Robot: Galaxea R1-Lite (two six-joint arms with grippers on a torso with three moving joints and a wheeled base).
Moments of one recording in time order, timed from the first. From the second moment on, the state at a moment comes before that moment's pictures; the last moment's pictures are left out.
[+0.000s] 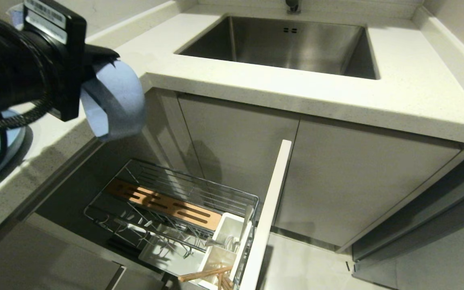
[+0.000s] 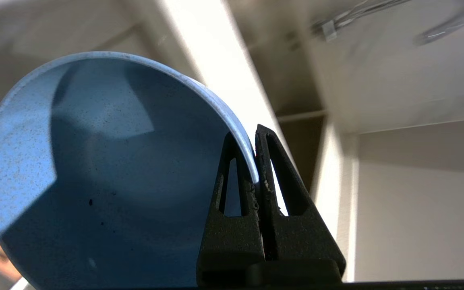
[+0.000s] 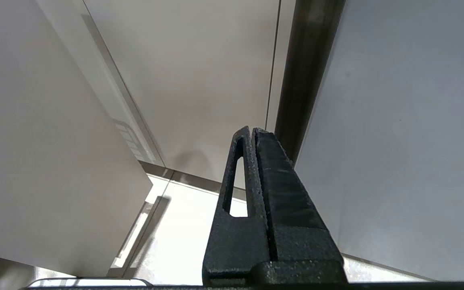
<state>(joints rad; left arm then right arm) -0.71 1.30 -1.26 -0.03 0.53 -0.99 0.00 0.00 0.00 -0.08 0.00 0.02</state>
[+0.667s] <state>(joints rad) -0.75 1.53 -0.74 -0.87 0.57 -1.12 0.00 0.00 0.00 -0.08 0.00 0.02</state>
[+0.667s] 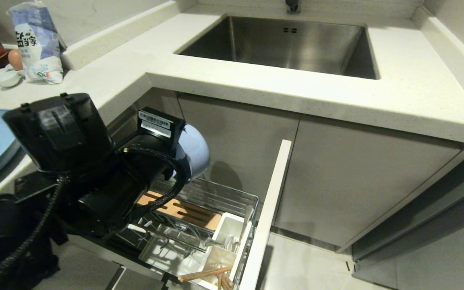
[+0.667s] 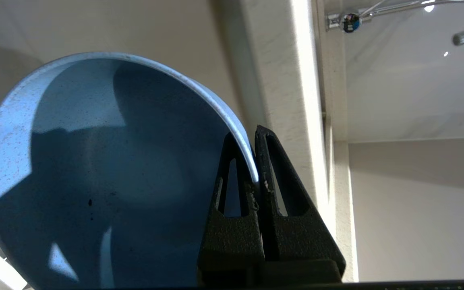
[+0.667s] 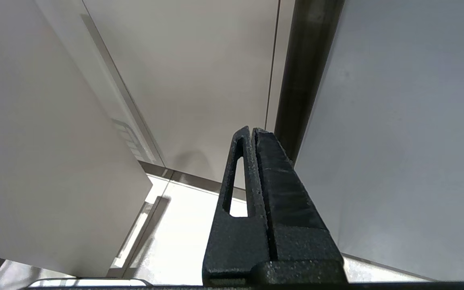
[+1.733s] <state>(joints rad) -0.63 2.00 -0.65 -1.46 0.57 -1.21 0.00 0.00 0.00 -0.08 0.00 0.02</state>
